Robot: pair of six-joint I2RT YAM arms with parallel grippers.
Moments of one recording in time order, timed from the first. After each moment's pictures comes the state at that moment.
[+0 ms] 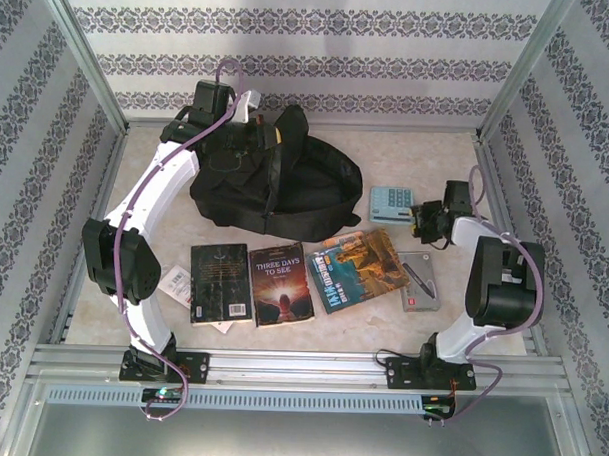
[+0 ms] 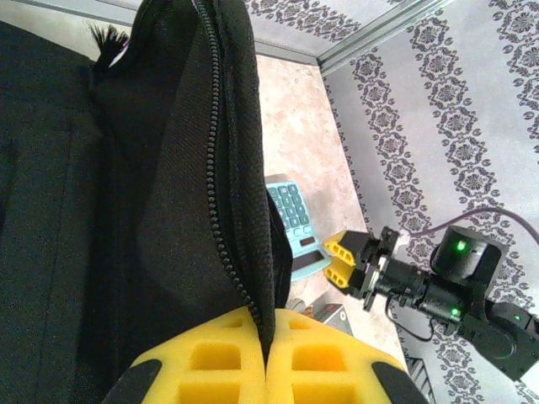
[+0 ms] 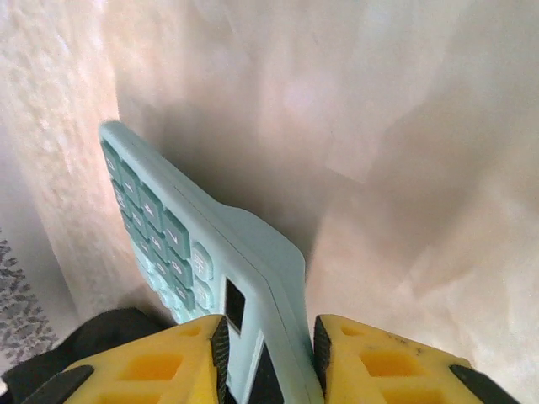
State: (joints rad) left arm -0.24 1.79 1.78 -0.62 0.61 -0.53; right arm -0.18 1.66 0.89 -0.18 -0.36 1.28
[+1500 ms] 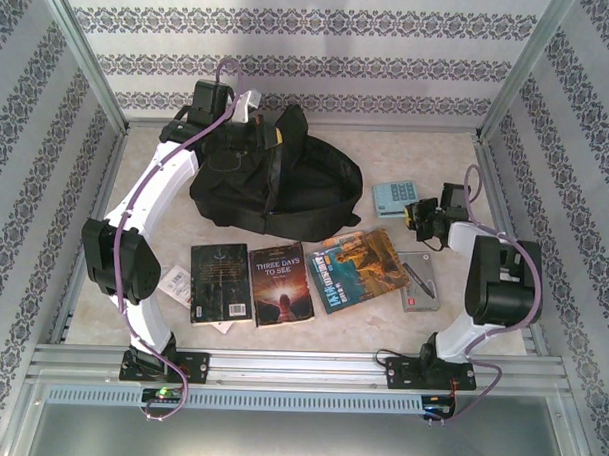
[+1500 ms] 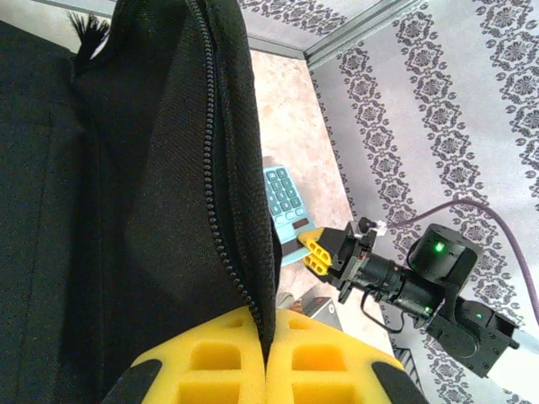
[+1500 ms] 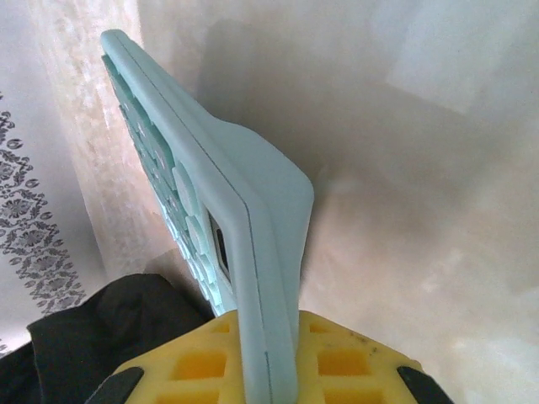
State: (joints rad) left arm -0.23 1.79 1.78 -0.61 0.66 -0.53; right arm -0.14 1.62 0.80 -0.01 -0.41 1.30
